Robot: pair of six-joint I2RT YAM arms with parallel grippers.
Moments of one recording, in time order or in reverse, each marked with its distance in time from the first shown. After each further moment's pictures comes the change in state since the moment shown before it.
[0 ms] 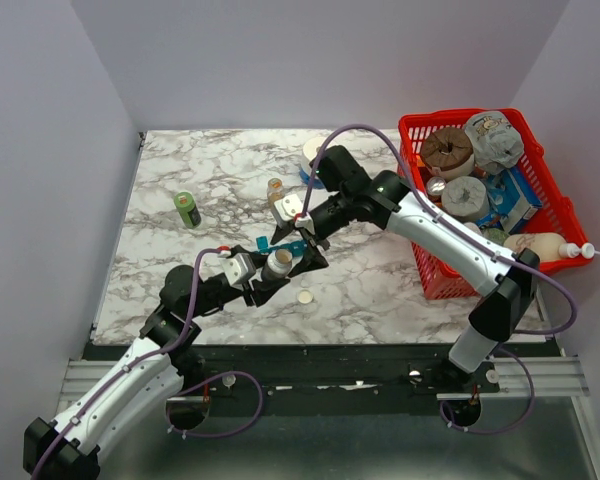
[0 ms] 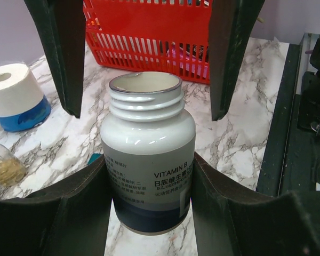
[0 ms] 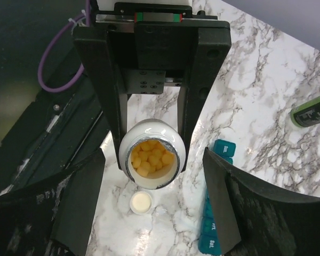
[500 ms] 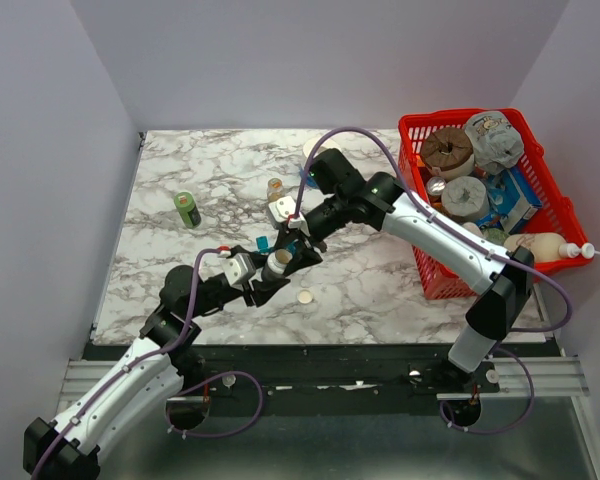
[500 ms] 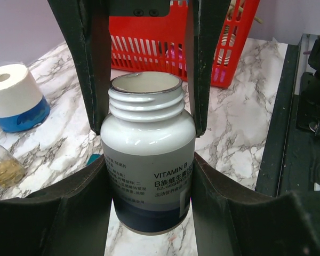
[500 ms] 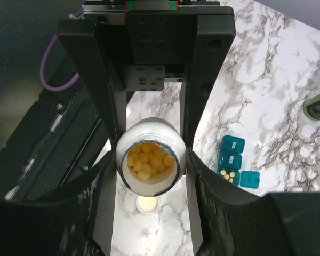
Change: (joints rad) left arm 0.000 -0.005 0.000 0.003 0.000 -0.003; right arm 0.016 0.023 0.000 0.002 0.026 0.040
